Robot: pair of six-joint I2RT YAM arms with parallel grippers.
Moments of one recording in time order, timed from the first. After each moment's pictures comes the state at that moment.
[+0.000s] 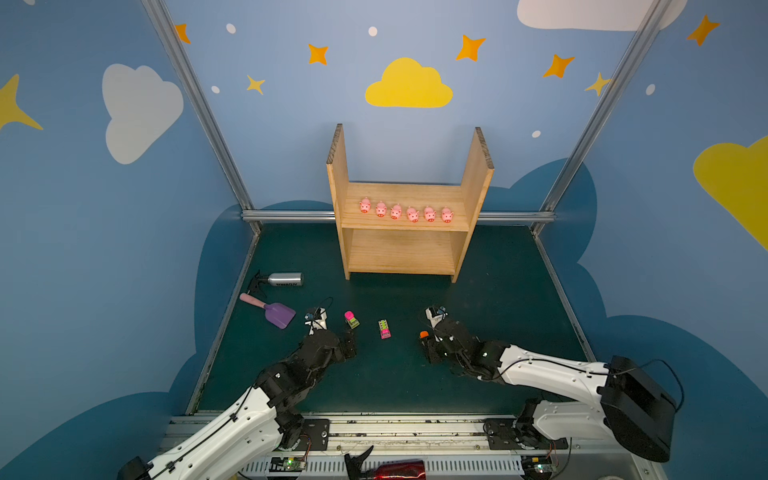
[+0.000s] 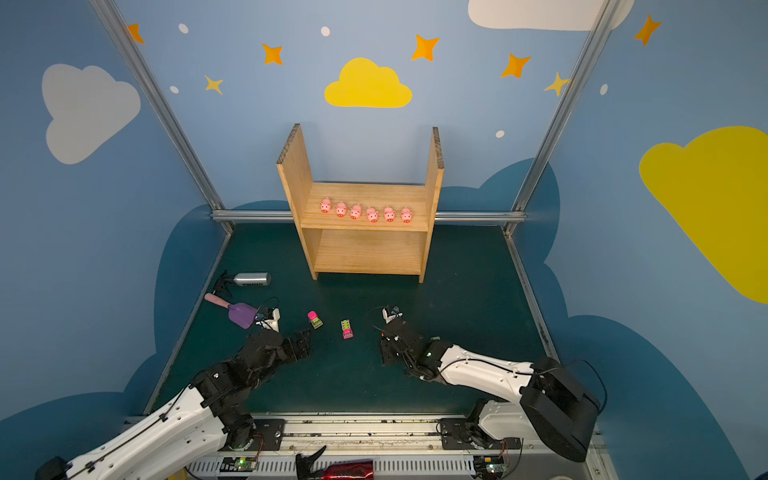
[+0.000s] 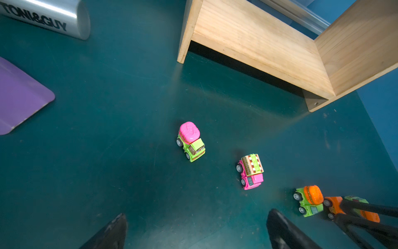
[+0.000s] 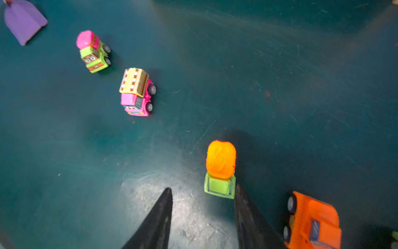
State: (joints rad) left arm -0.71 0.65 0.39 -0.43 -0.36 -0.76; right arm 0.98 1.30 0.57 -0.10 0.21 0.52
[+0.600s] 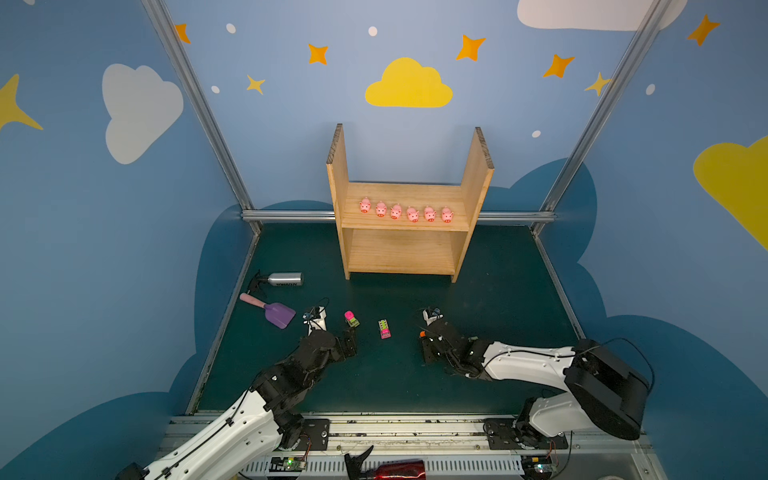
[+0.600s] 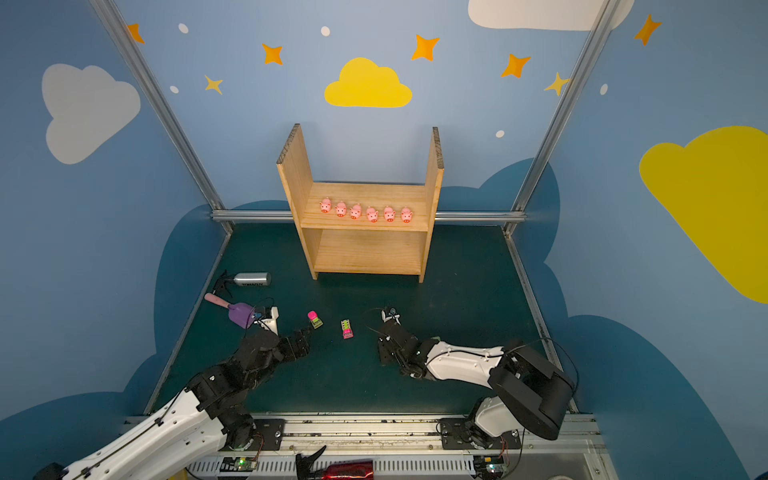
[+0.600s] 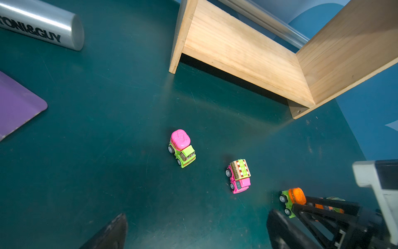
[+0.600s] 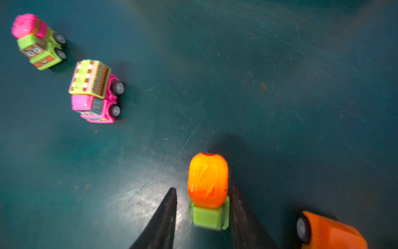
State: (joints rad) left arm -0.71 0.60 0.39 -0.42 -0.35 -0.76; right arm 0.99 1.46 0.57 0.00 0.27 0.56
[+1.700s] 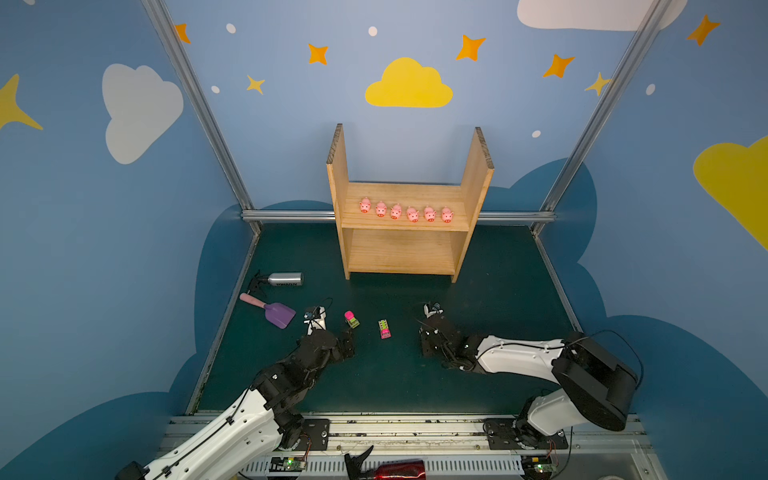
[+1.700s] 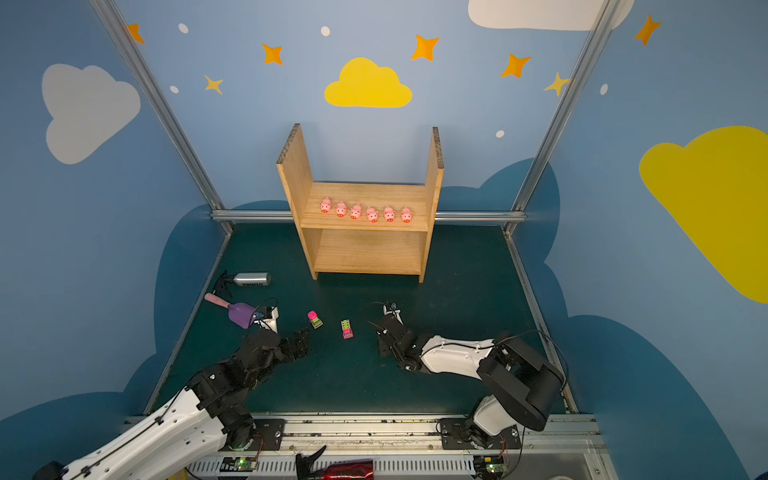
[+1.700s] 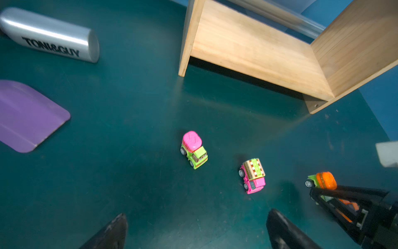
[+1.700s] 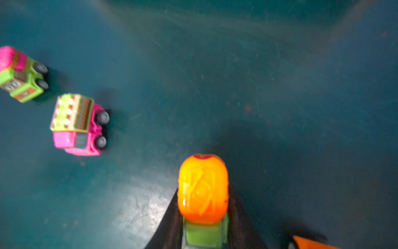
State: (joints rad) left arm -0.71 0.62 0.43 -0.47 -0.40 -0.70; right arm 0.93 1.50 0.67 -0.04 0.30 0.57
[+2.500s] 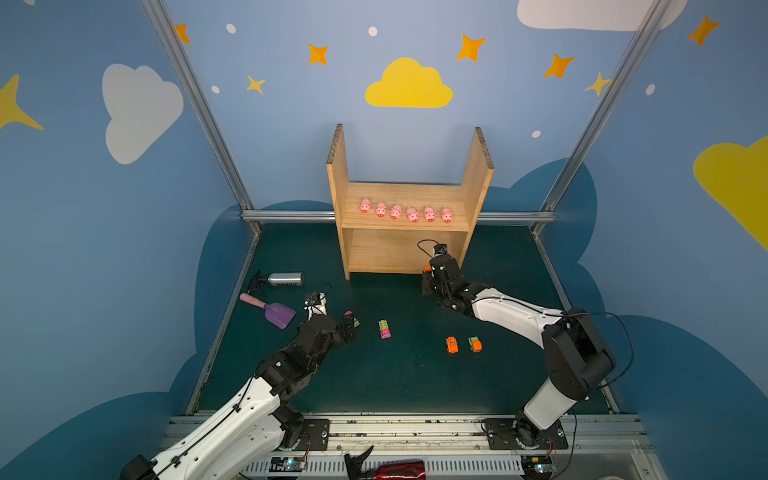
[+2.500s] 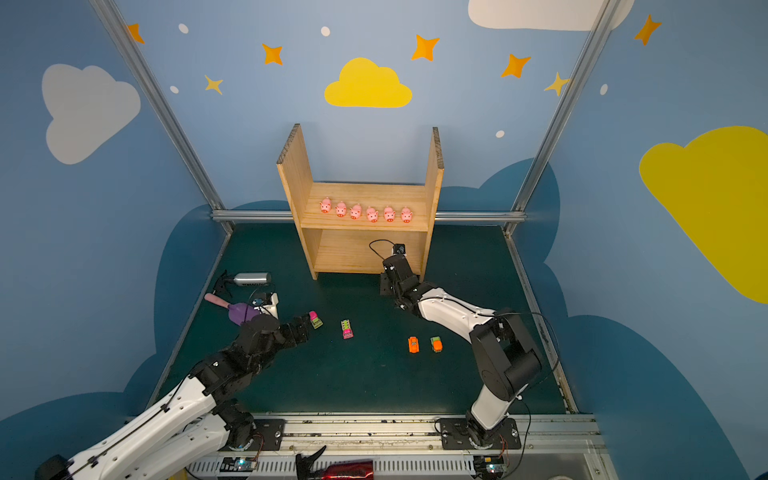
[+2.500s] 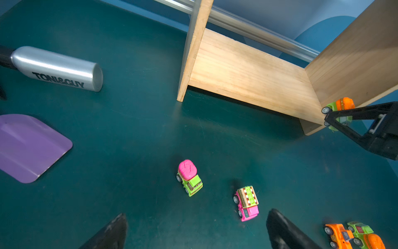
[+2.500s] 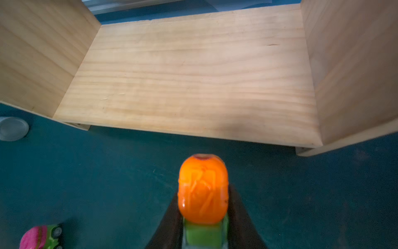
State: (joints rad) left arm -0.61 0.75 0.51 -0.36 -0.36 -0.64; right arm 0.63 1.71 1.11 -0.09 0.24 0.43
